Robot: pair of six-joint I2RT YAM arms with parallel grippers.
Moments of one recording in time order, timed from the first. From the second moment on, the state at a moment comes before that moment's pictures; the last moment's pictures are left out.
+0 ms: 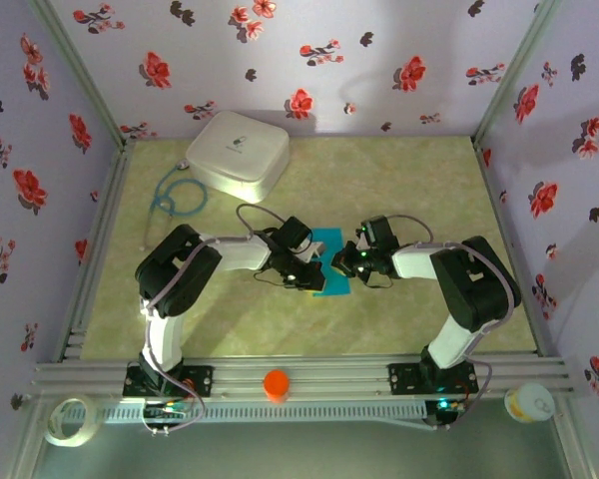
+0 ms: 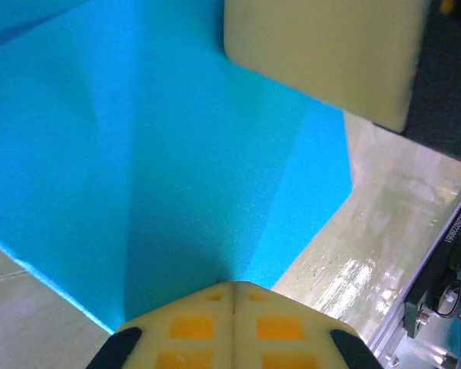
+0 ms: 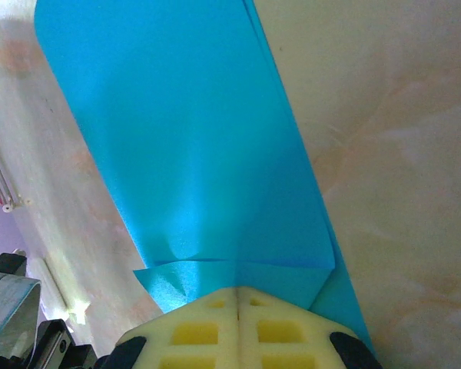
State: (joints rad) left arm -0.82 1.96 1.11 -0.27 0.60 -0.57; right arm 0.43 1.69 0.66 0.08 -0.53 0.96
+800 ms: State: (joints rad) left arm -0.81 1.80 0.95 -0.14 0.63 -0.65; right arm 0.42 1.68 0.65 0.07 -0.54 0.96
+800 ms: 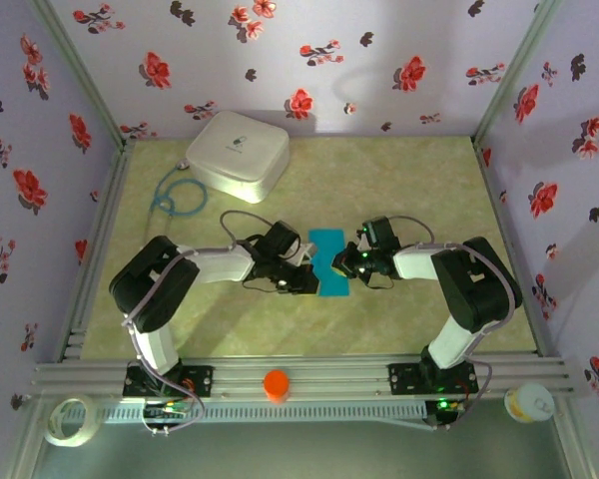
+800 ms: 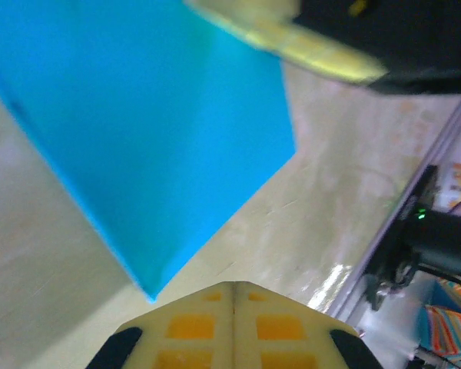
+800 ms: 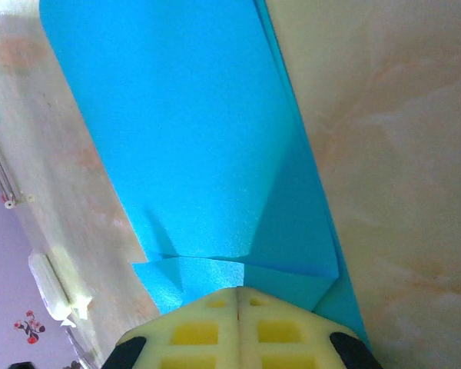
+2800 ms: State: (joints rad) left arm -0.79 1.95 1.01 -0.06 0.60 -0.67; right arm 0.33 1.59 0.68 -0.02 -0.54 0.92
